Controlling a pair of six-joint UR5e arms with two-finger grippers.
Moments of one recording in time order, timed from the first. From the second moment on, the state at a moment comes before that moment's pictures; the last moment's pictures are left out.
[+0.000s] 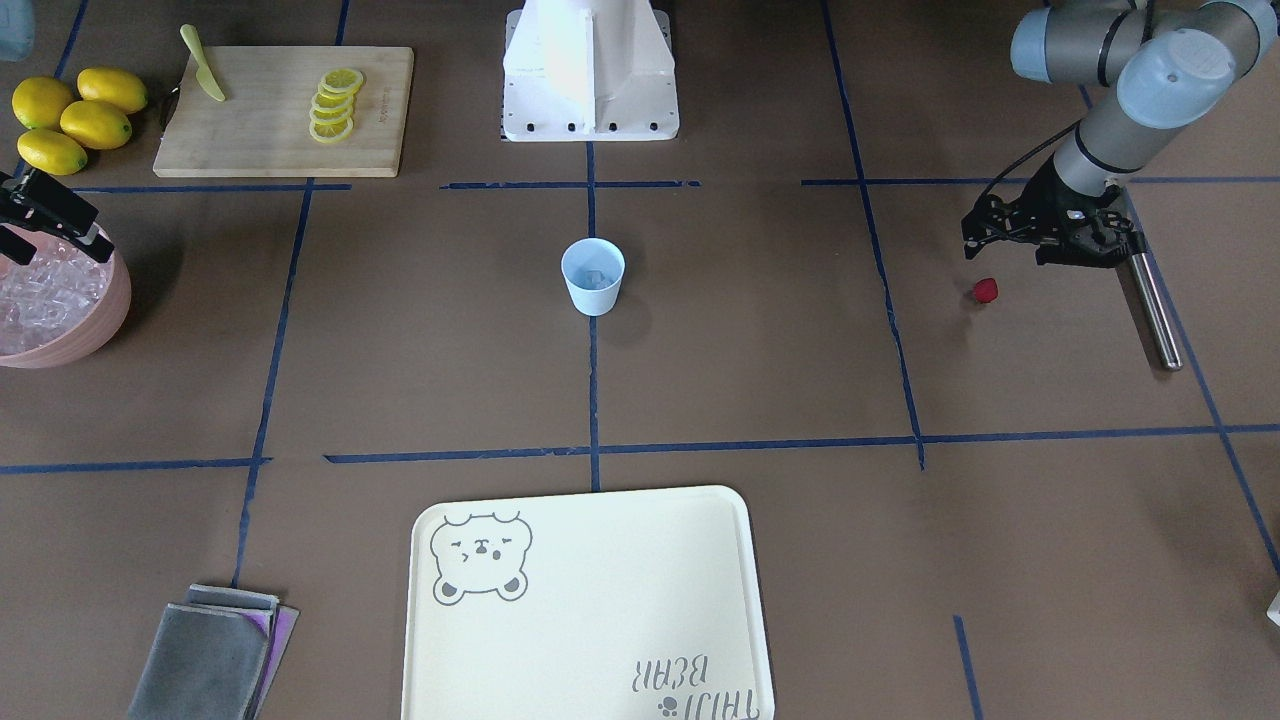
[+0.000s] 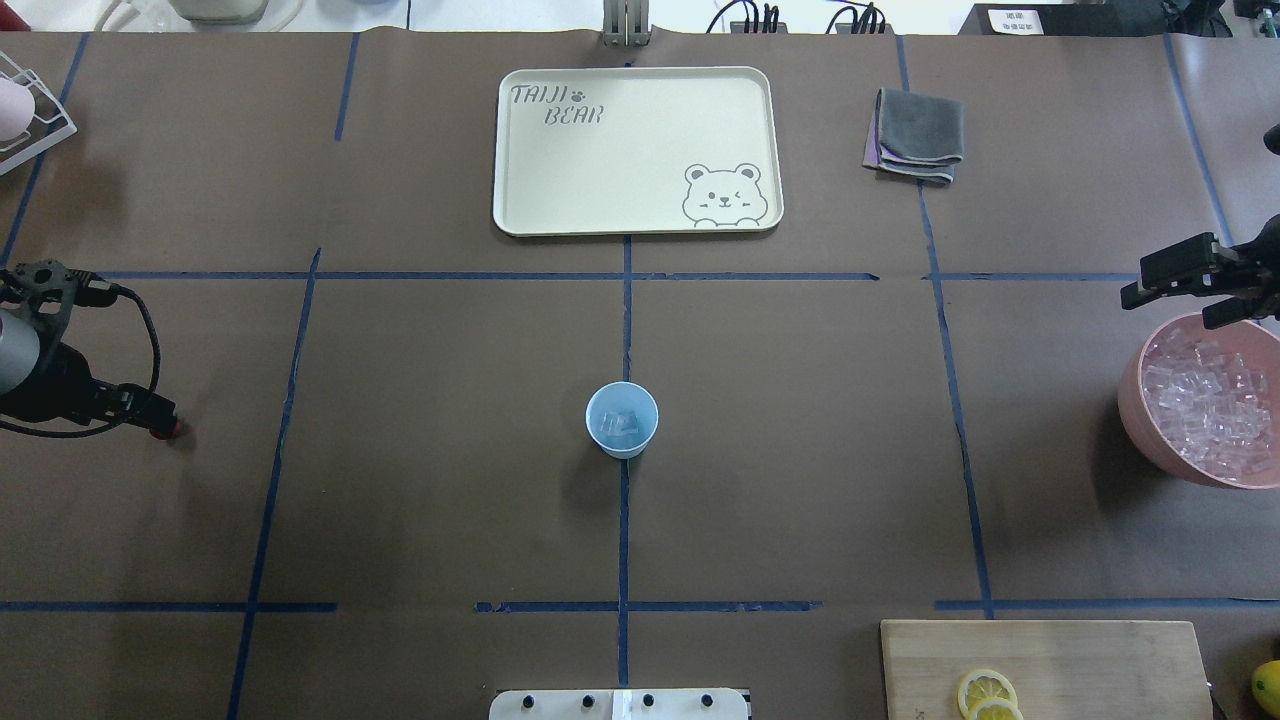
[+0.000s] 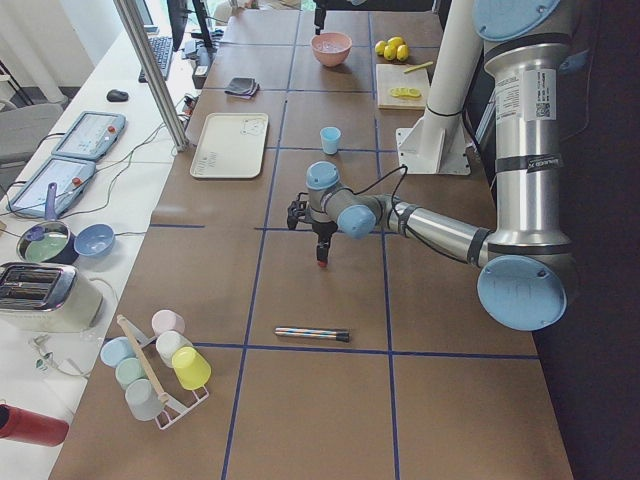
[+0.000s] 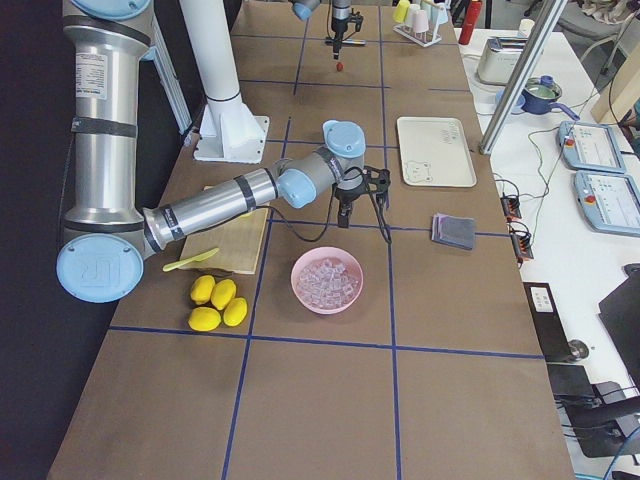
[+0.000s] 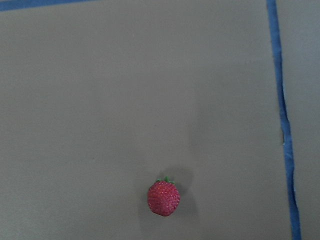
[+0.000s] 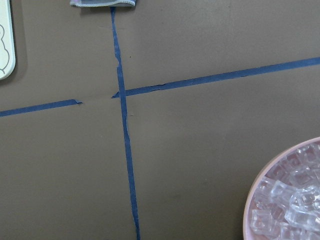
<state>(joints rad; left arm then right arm) -0.83 -1.47 -1.89 -1.94 -2.13 -0.78 1.15 -1.64 2.02 -1.32 2.37 0.87</state>
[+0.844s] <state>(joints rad) -0.80 -1.52 -1.77 -2.05 -2.12 -0.81 1.15 -1.63 2.01 -1.32 2.36 0.87</state>
